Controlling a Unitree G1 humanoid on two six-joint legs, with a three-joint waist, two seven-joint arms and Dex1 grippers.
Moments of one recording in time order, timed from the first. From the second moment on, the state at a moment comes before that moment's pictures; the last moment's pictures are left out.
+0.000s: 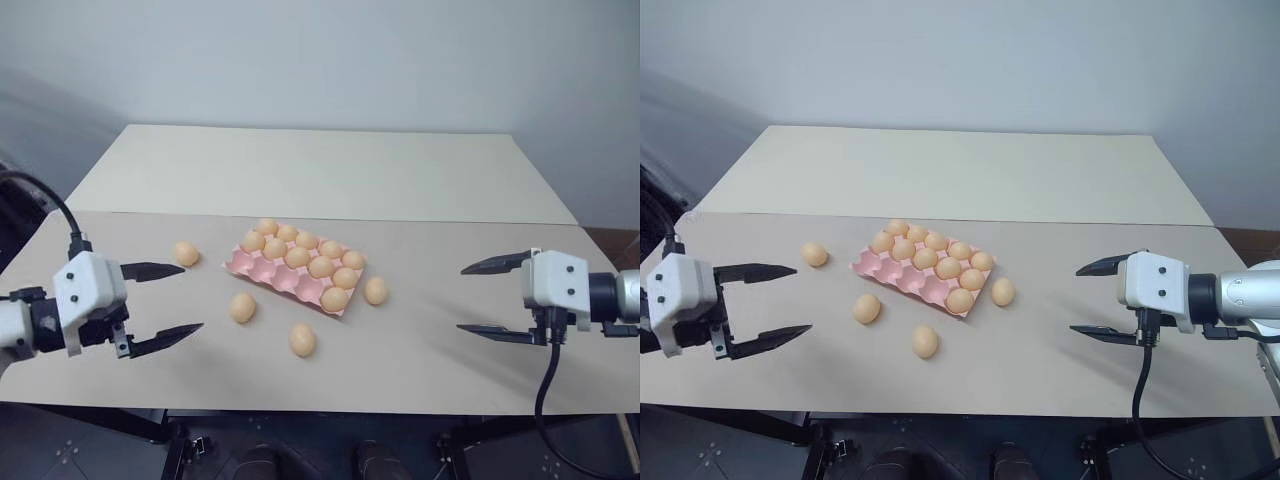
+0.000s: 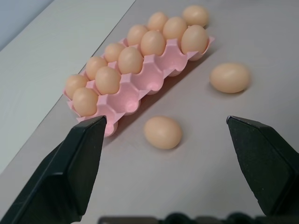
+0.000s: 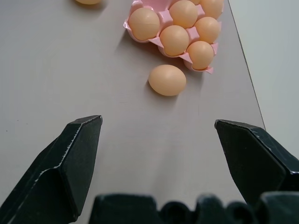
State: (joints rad) left arm 0.10 1.01 0.56 -0.45 -0.55 0.35 -1.17; right arm -0.16 -1.12 -0.26 -0.32 0.38 0.18 1.24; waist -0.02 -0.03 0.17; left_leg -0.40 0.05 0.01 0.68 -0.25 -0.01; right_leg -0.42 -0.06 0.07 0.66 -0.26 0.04
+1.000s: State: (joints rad) left arm 0.01 1.01 0.44 -0.39 -0.52 0.30 -1.18; right arm -0.35 -1.02 0.01 -0.39 0.29 0.40 1.06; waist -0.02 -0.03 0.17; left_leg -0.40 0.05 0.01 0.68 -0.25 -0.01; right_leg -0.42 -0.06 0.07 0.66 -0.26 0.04
